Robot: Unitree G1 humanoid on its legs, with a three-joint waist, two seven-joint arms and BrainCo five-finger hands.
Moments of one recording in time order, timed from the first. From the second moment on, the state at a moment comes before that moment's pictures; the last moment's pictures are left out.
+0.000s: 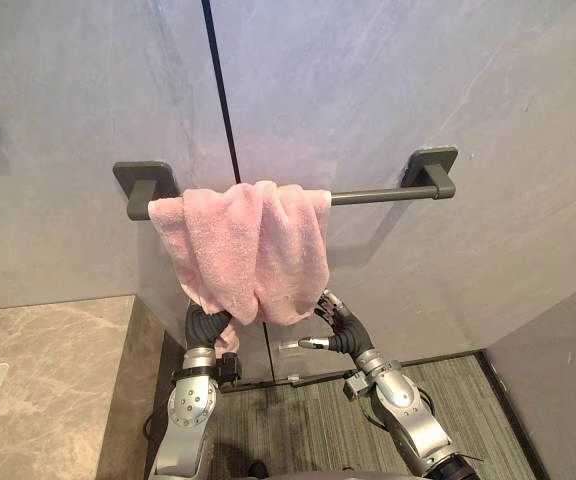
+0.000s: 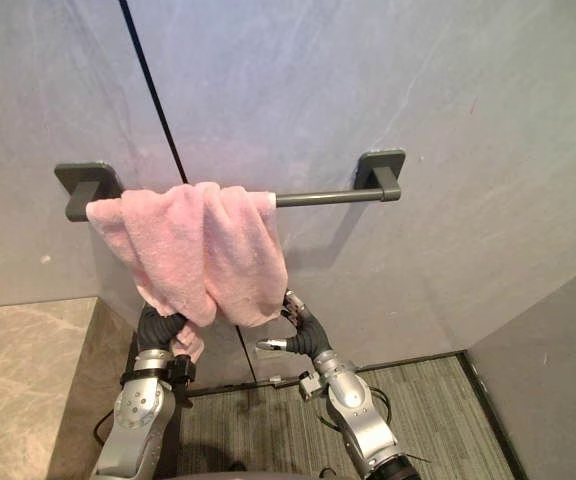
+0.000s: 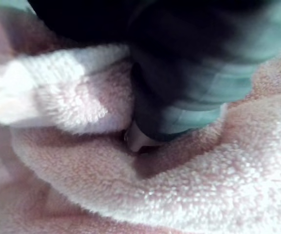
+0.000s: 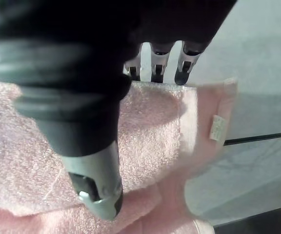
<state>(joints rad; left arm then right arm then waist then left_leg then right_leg) 0.22 0.08 -0.10 -0.09 -0.08 -0.24 0.20 0.03 -0.13 0.40 0.18 0.17 -0.19 0.06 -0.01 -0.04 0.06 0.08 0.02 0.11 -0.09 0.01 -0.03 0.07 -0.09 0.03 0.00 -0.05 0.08</state>
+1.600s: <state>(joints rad) 0.23 0.09 -0.11 -0.06 -0.15 -0.24 0.18 -0.16 -0.09 0.35 0.32 0.13 -0.18 -0.02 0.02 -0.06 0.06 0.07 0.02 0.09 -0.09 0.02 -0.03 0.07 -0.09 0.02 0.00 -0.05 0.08</state>
